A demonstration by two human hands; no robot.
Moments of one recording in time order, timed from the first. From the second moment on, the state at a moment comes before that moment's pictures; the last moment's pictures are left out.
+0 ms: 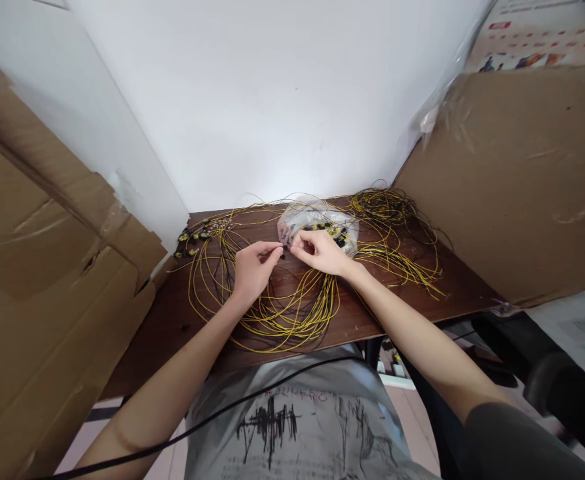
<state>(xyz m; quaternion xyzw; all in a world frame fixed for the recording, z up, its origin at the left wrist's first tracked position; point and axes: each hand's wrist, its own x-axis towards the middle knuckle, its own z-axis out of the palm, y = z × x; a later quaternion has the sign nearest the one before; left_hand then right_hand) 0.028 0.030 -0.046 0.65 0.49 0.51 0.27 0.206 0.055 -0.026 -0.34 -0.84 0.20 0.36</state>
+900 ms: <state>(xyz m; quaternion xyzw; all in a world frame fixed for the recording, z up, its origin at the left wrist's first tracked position) 0.028 0.032 -0.045 0.64 0.46 0.53 0.32 0.205 0.056 -0.029 -0.32 -0.86 0.20 0.35</state>
